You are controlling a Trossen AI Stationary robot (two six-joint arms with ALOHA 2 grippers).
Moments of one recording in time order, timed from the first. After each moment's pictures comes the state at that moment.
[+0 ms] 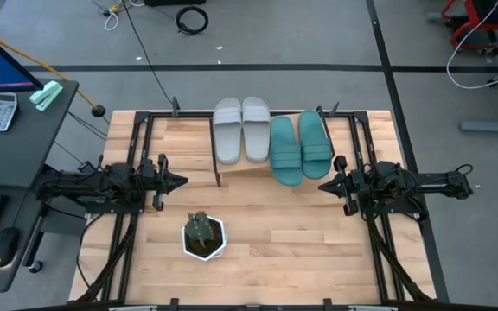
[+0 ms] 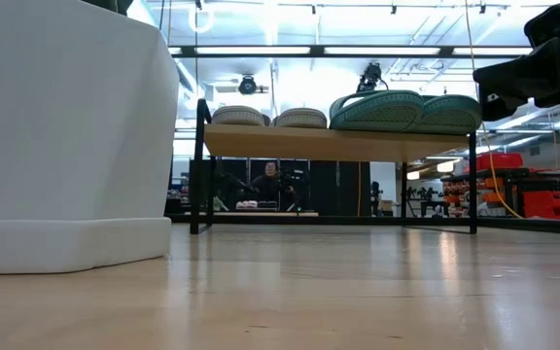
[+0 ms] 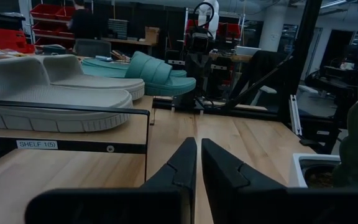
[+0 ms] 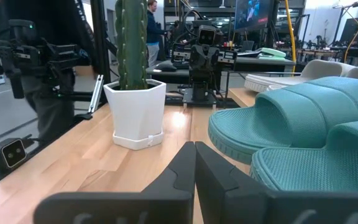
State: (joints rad) left arm -0.04 0.01 0.01 0.07 -0.12 -0.12; right arm 0.02 0.02 0.02 0.00 -0.09 0.00
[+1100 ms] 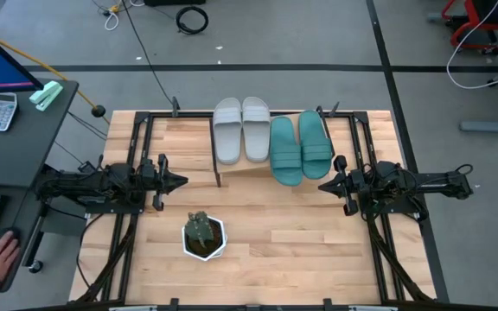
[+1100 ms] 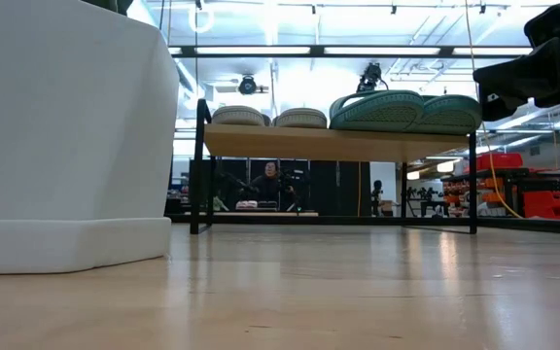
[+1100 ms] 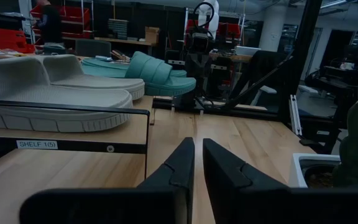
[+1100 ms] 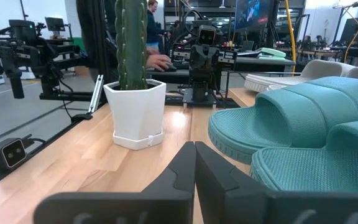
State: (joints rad) left arm -0.04 0.01 0.01 0.07 -0.12 -0.12; right arm 0.02 0.02 0.02 0.00 -0.09 0.00
